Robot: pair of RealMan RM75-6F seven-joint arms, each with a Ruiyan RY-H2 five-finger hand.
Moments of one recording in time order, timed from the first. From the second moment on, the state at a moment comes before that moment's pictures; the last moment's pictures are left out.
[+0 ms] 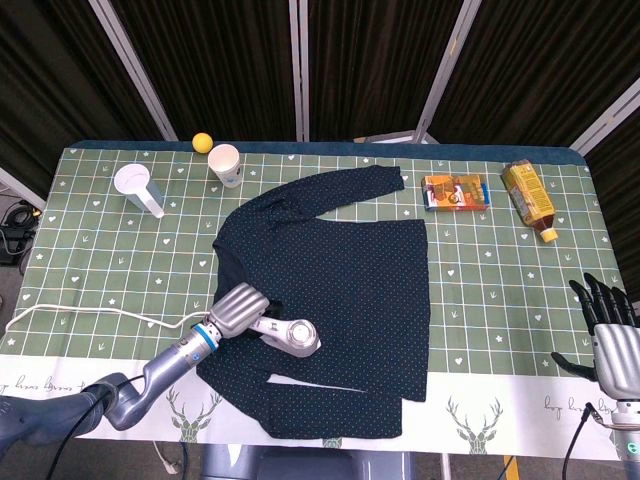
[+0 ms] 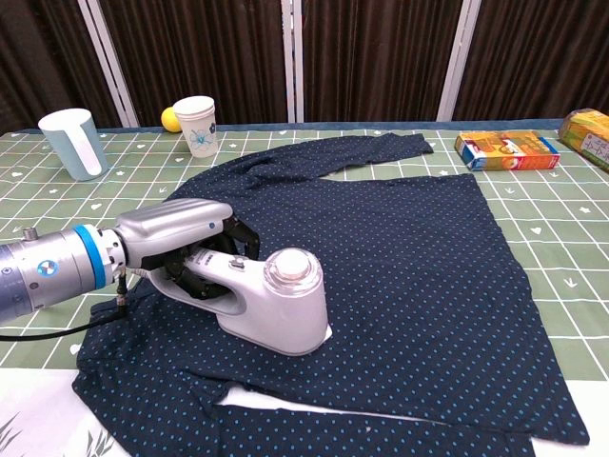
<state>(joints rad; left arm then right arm) -0.79 -1.69 0.02 -1.16 1.58 0.96 -0.20 0.08 -1.07 0.09 -1.60 -1.46 1.46 0.07</state>
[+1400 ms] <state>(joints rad) -0.81 -1.76 0.01 -1.19 1.60 0.95 -0.15 0.08 -1.07 0.09 -1.60 -1.46 1.46 0.08</state>
